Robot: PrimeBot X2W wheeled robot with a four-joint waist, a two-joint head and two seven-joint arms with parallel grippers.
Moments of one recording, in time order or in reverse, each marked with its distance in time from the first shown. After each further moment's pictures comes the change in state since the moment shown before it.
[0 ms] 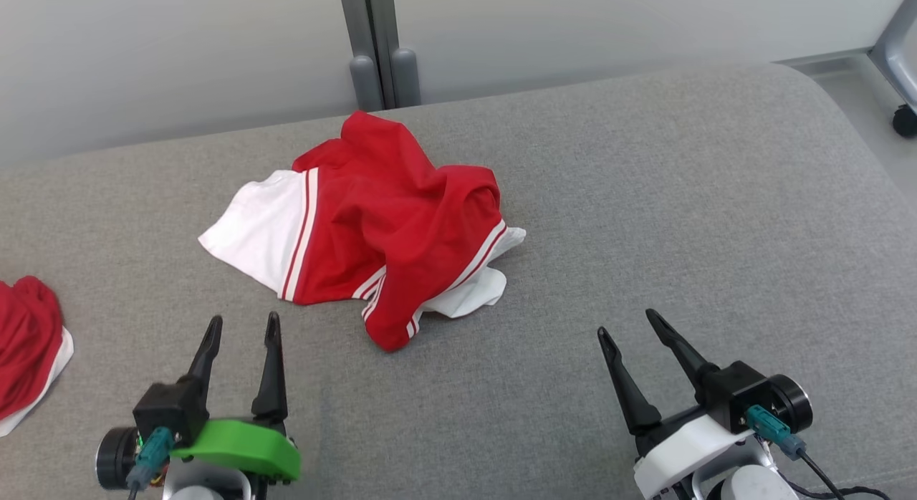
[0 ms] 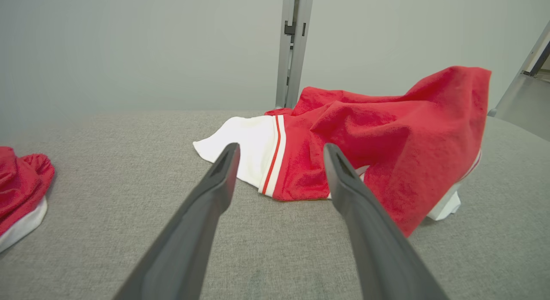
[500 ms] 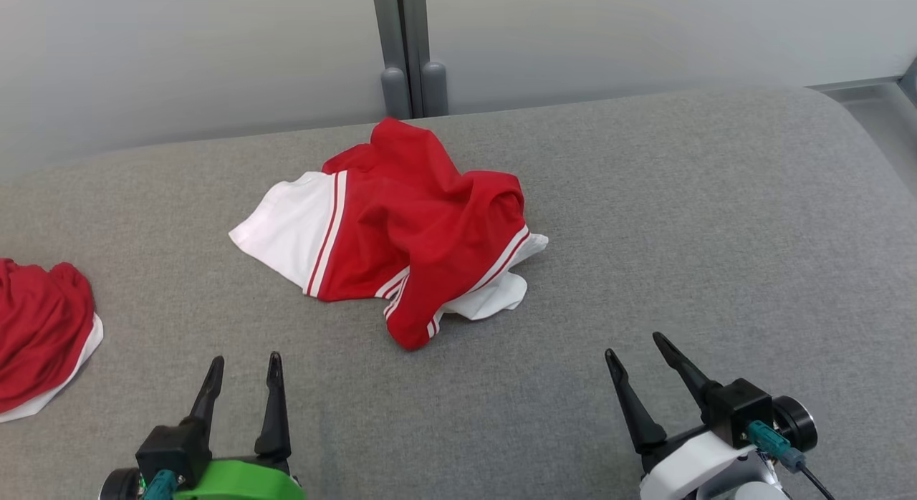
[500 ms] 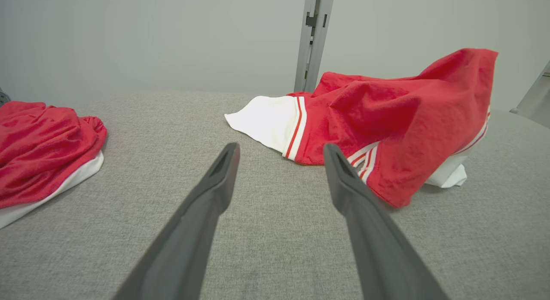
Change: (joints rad) left arm 0.141 -0.034 0.041 -0.078 0.038 -0.005 0.000; right arm 0.043 0.000 -0.017 0.028 -0.002 0.000 0.000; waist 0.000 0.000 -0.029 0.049
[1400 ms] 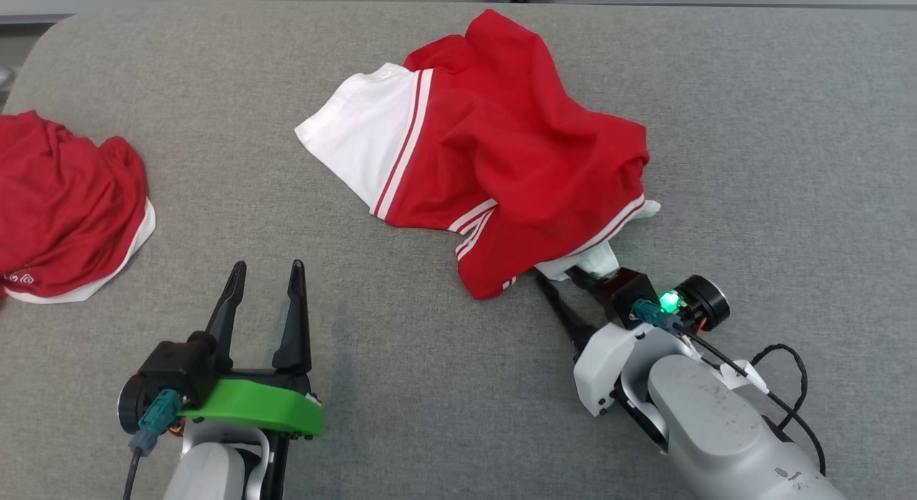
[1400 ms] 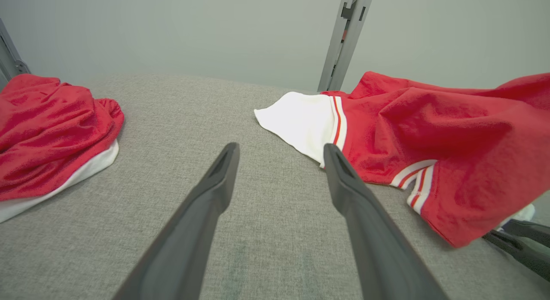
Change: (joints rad) left arm -0.192 0.022 -0.101 -0.008 -0.107 0.000 0.000; right arm -0.523 -0.001 0.322 0.555 0.031 -0.001 -0.004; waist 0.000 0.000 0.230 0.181
